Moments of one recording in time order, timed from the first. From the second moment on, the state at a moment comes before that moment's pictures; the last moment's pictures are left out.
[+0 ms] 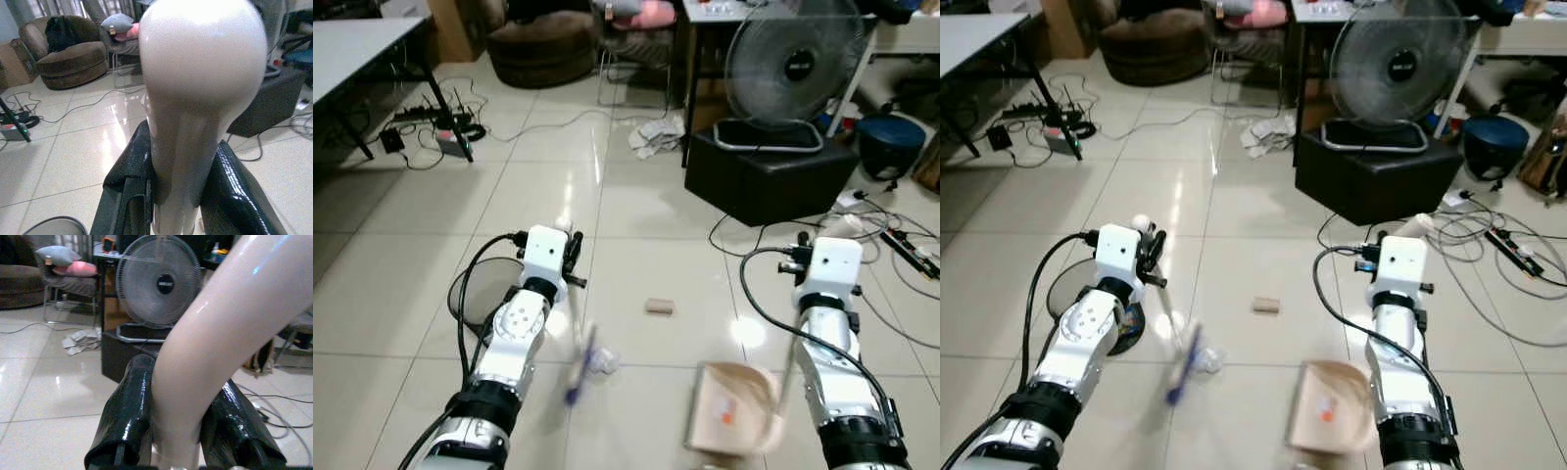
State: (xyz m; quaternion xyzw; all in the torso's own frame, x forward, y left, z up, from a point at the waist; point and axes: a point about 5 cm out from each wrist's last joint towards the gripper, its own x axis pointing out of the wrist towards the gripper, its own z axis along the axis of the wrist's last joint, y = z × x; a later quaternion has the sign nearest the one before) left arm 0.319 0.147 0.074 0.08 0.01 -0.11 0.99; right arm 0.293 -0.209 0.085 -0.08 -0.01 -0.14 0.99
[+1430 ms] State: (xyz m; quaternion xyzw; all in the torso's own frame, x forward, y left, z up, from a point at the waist) left arm 0.316 0.162 0.072 0.09 0.01 -0.09 0.99; right arm 0.295 -0.189 0.082 -0.06 -0.01 -0.10 0.99
